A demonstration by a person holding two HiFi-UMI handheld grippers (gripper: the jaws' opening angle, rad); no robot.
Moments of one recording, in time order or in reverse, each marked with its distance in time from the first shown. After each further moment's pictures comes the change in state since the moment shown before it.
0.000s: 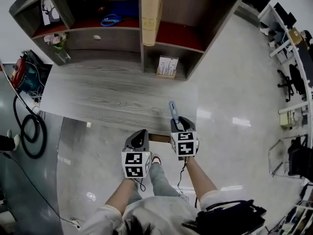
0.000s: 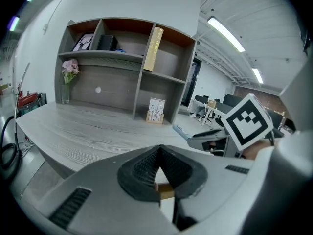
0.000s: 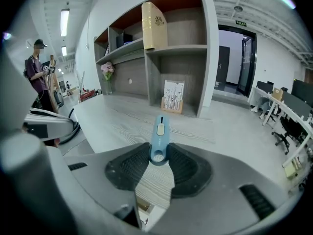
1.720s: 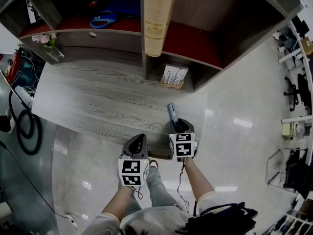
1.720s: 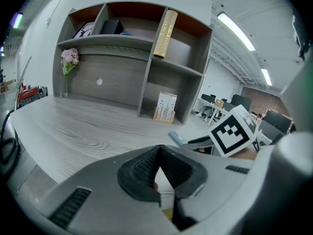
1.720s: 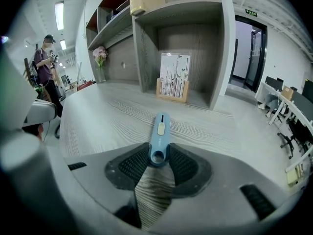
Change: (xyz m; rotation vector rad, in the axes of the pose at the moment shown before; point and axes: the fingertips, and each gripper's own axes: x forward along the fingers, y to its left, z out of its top) left arm 0.074 0.035 0.011 -0.049 0.030 0.045; right arm 0.114 -0.026 -0.002 -0.033 0.111 0.043
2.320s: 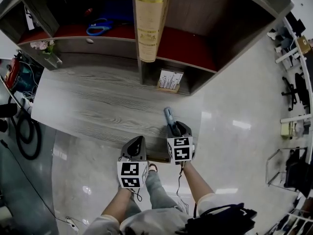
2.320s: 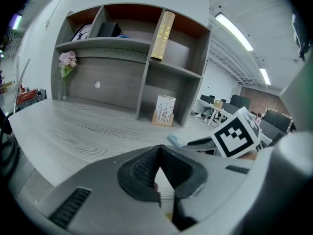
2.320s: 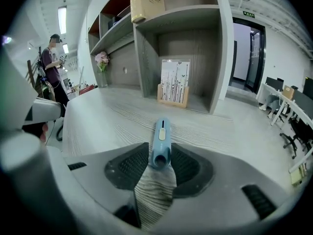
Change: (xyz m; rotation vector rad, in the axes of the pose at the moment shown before) left arm 0.002 -0.005 0.011 0.016 -0.019 -0.003; right arm -0.006 0.001 0.008 0.005 -0.049 0.019
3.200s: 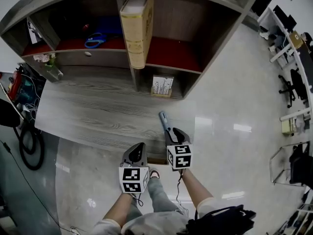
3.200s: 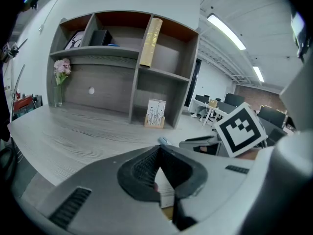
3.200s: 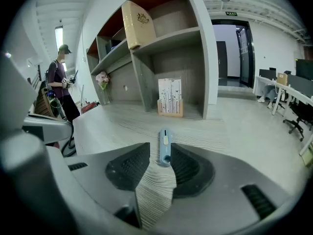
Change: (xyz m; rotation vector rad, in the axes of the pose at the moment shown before) left arm -0.024 -0.030 0.007 0.052 -0.016 -0.039; right arm -0.050 0.008 0.014 0.128 -0.127 0.032
